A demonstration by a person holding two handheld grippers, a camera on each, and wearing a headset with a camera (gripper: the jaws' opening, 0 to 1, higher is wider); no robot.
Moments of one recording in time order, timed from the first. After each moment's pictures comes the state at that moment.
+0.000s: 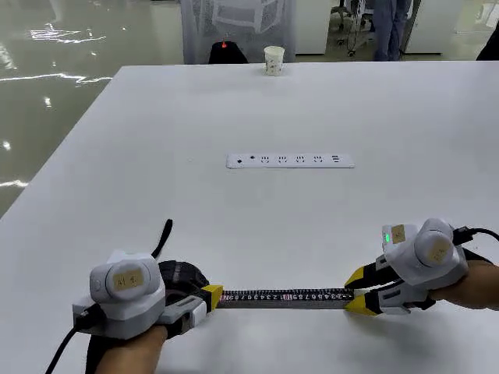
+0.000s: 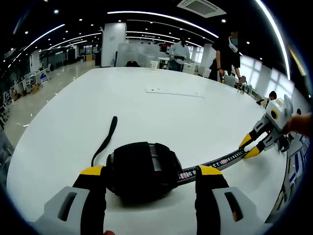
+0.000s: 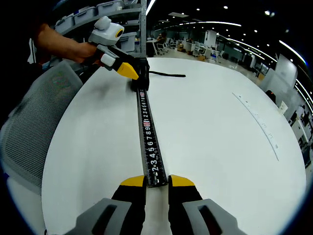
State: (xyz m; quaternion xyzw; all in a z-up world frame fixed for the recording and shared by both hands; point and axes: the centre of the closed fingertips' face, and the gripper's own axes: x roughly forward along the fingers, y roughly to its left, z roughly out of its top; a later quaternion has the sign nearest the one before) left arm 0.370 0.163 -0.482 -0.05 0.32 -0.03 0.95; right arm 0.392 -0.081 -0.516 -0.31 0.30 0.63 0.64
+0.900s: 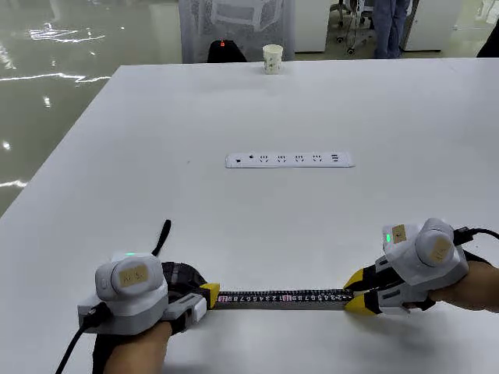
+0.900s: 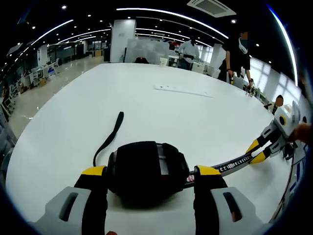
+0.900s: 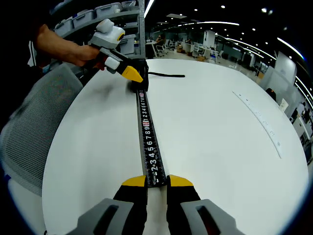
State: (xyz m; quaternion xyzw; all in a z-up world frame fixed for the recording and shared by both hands) left arm 0.375 0.171 -0.491 -0.07 0.33 0.01 0.94; right arm 0.393 -0.080 -0.520 -0.30 0.30 0.64 0.64
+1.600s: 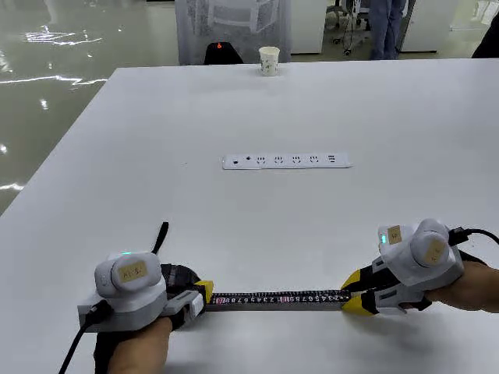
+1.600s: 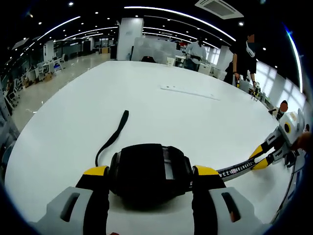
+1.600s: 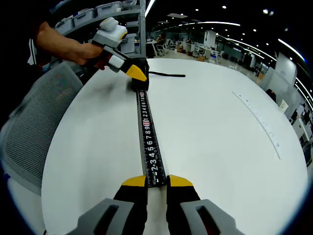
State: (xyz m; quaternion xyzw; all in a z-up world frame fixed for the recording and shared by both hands) left arm 0.376 0.175 -0.493 -0.08 0.34 0.04 0.94; right arm 0.392 -0.081 -0.519 -0.30 0.30 0.63 0.64
